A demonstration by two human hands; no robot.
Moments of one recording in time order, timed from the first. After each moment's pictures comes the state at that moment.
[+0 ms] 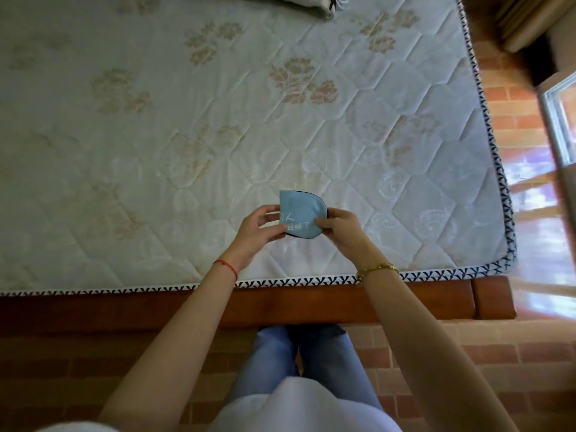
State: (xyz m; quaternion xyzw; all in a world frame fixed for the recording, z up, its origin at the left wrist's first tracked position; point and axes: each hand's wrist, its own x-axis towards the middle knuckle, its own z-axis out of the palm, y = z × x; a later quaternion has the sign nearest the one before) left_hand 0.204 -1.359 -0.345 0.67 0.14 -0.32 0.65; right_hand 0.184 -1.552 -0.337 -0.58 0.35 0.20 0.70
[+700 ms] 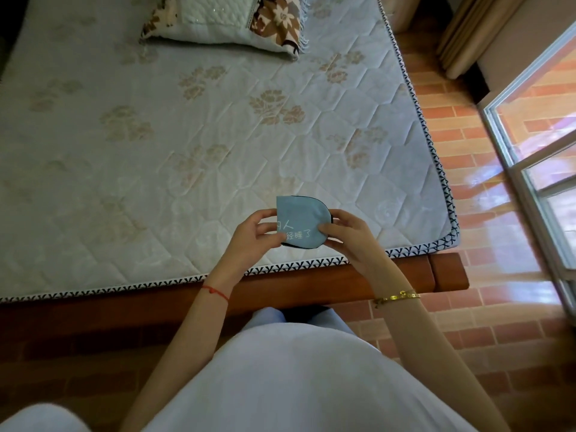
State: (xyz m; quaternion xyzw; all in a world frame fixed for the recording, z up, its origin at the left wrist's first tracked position) left_hand 0.093 -1.382 -0.192 0.73 0.05 -0.30 0.62; right_hand 0.052 -1.586 -0.188 -0.57 0.28 0.14 0.76
